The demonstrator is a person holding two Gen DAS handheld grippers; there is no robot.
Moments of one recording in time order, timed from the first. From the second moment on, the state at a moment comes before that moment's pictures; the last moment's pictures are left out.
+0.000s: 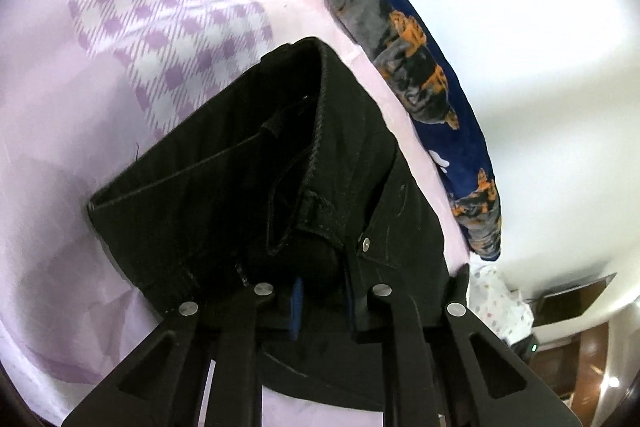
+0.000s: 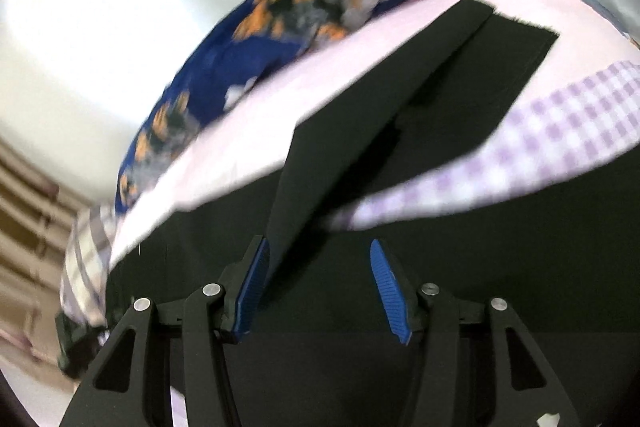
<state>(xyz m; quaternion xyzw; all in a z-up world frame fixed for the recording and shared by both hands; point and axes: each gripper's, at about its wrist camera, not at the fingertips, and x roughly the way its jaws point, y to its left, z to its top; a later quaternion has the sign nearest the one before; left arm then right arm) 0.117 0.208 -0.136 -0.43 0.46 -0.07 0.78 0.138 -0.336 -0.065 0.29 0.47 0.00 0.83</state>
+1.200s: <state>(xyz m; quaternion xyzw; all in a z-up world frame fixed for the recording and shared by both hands) 0.144 0.209 -0.102 -0.29 0.51 -0.09 0.80 0.138 -0.465 0.002 0.35 0.38 -0.14 0.84</state>
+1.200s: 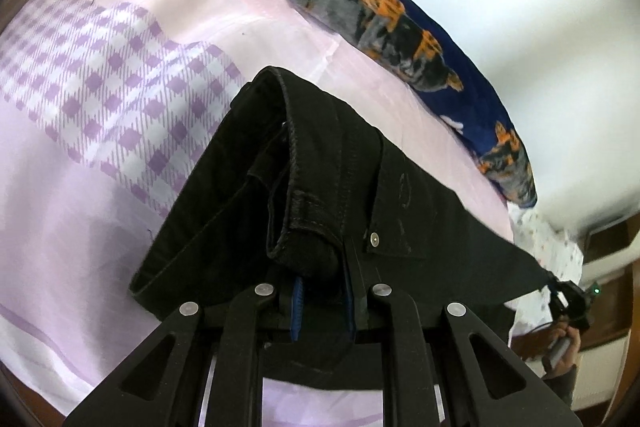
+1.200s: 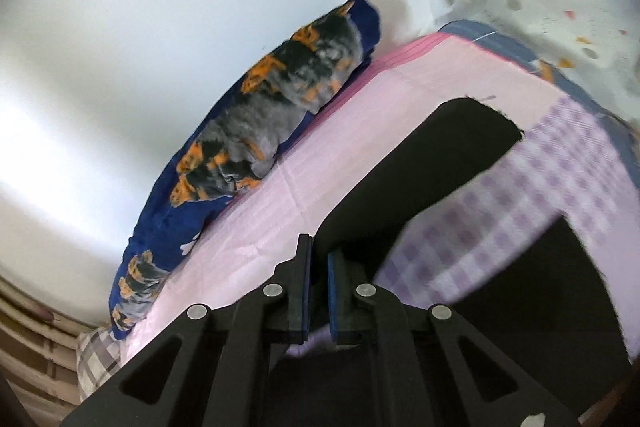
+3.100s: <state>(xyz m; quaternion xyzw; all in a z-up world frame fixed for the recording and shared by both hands) 0.046 -0.082 -0.092 0.14 0.46 -0.40 0.78 -0.055 -0.536 -0.097 0.54 0.36 -0.19 0.74</state>
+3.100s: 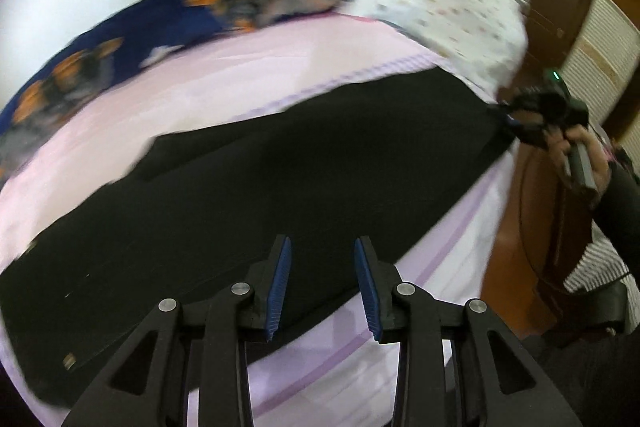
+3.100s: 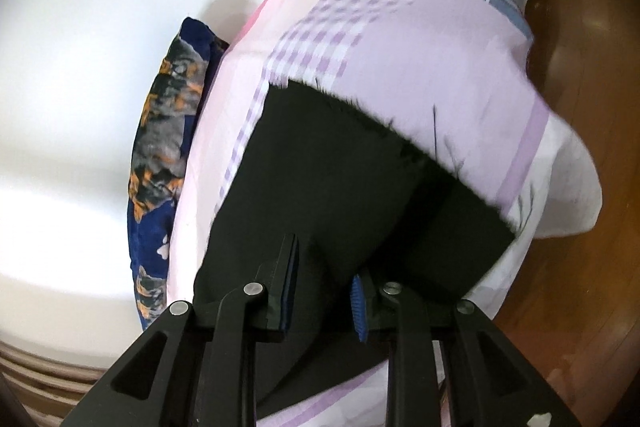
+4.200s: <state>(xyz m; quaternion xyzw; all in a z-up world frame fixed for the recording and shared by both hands) 0.012 -0.194 -0.130 0.24 0.43 -0.47 0.73 -0.079 -0.535 -0.052 0.50 0.35 -0.20 0.76</state>
